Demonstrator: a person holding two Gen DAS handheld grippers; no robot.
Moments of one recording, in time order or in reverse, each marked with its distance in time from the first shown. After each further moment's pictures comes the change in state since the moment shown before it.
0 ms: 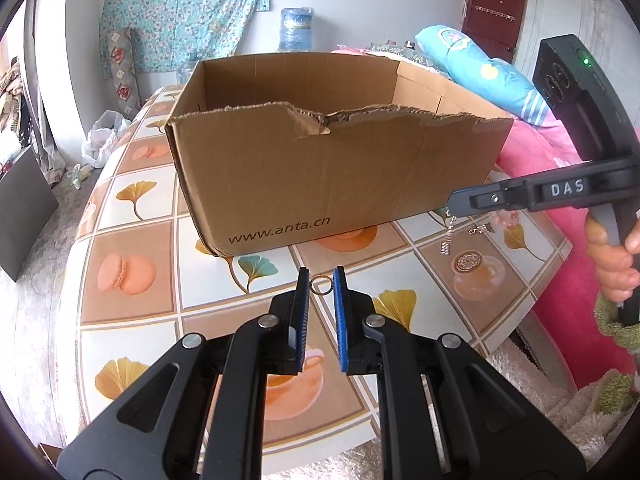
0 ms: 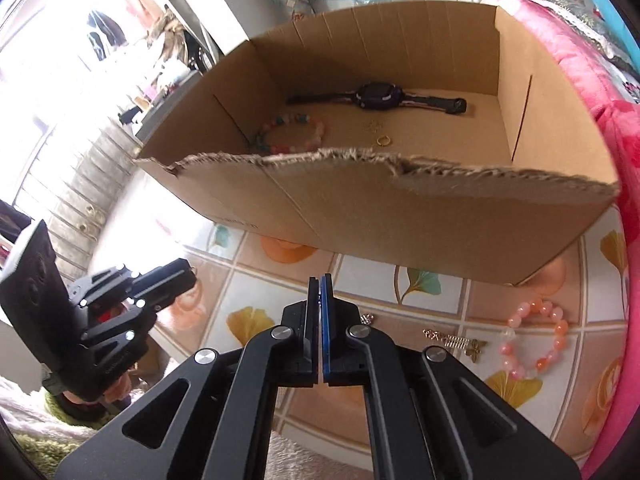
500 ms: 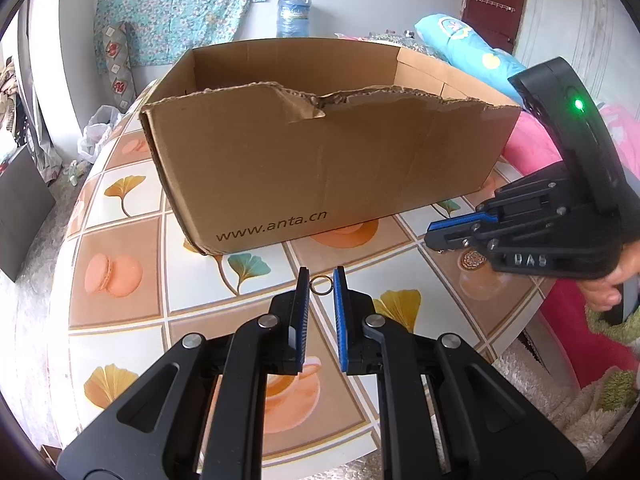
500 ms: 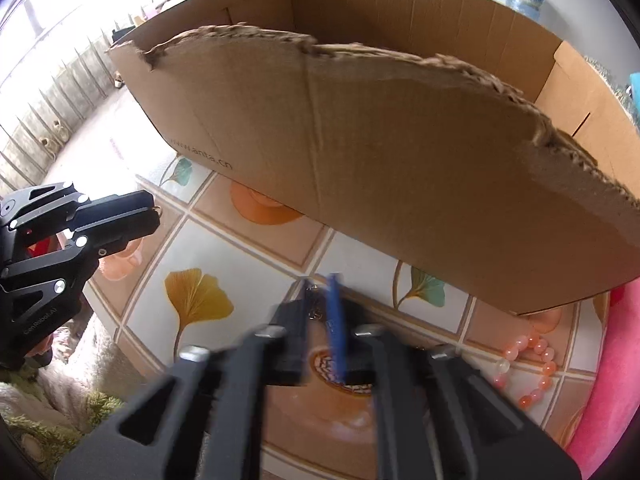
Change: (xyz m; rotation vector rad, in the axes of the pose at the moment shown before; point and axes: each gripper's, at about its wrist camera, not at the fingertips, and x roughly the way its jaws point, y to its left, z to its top) left arm 0.012 0.003 0.001 0.007 0.040 -0.006; right arm 0.052 0.022 -0.008 -0.232 0.145 -0.177
